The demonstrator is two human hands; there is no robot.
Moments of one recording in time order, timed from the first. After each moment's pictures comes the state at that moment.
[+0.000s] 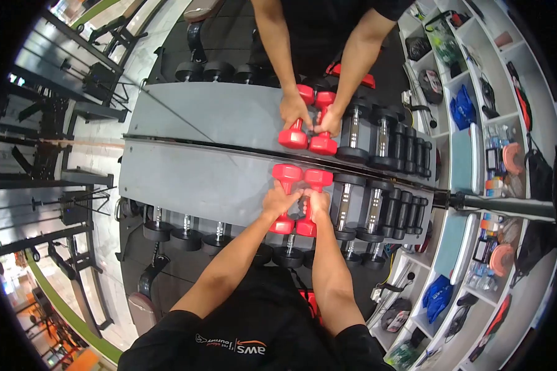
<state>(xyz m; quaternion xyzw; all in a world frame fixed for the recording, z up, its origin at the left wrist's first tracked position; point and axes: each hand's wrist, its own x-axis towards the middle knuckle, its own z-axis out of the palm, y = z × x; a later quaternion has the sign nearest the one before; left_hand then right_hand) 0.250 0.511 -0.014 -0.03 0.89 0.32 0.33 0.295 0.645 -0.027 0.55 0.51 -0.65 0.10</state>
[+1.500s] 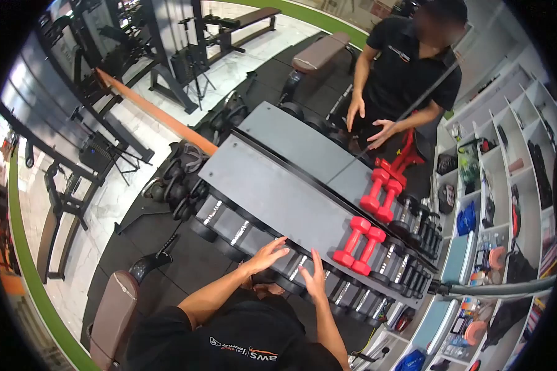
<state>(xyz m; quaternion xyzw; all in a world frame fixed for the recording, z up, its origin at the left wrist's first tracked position) 0.354 0.156 0.051 0.01 0.67 0.68 0.29 0.415 0.366 0.086 0.08 0.86 -0.50 0.07</state>
